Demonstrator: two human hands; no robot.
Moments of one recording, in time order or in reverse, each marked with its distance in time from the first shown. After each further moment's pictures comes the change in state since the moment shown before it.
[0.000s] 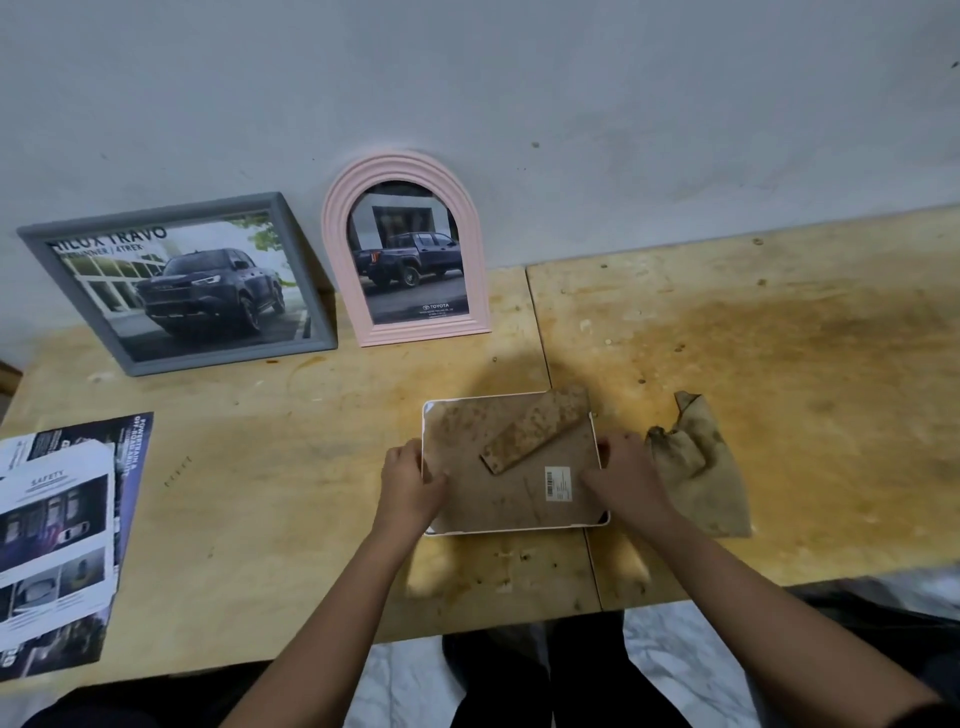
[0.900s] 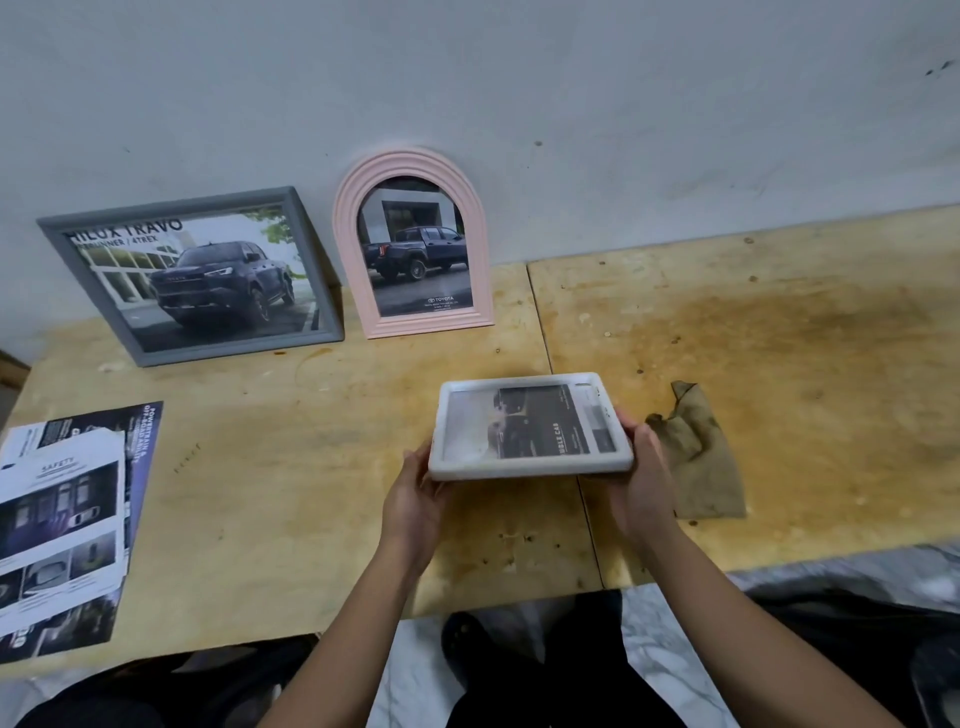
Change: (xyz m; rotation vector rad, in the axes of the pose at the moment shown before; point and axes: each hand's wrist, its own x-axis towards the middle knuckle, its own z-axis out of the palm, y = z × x) left_hand -0.045 -0.002 -0.004 -0.667 0.074 -0.057; right_hand -0.040 -0.003 0.007 1.329 0.121 0.098
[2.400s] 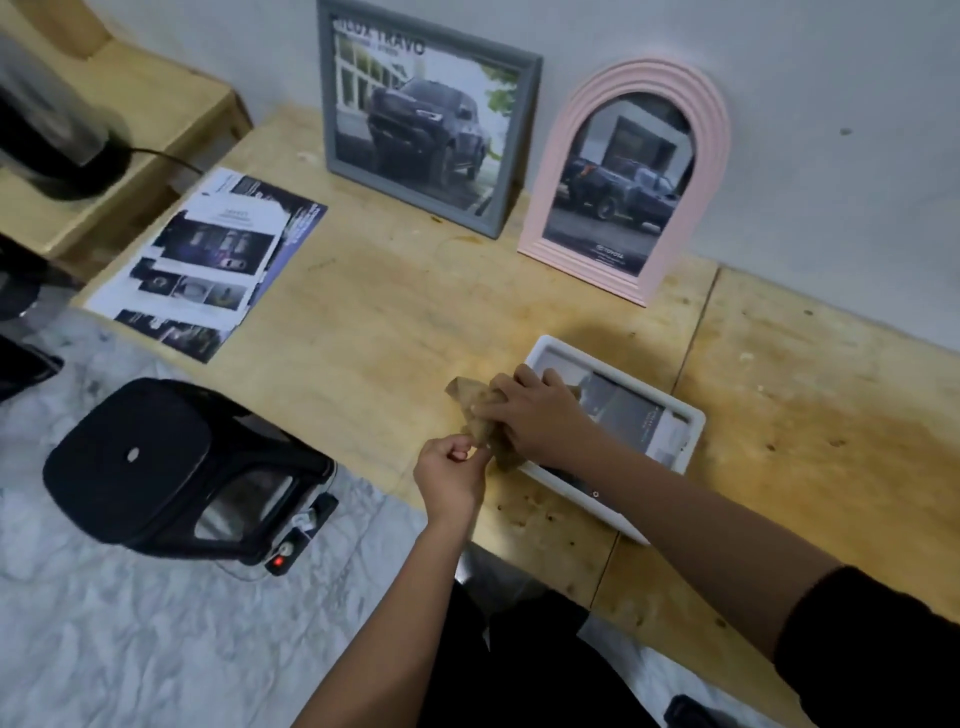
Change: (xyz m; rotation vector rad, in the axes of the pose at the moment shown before) left_hand -0.037 -0.045 0.037 -0.092 0.682 -0.311; right_hand 0.018 0.043 0.129 -1.889 -1.482 -1.390
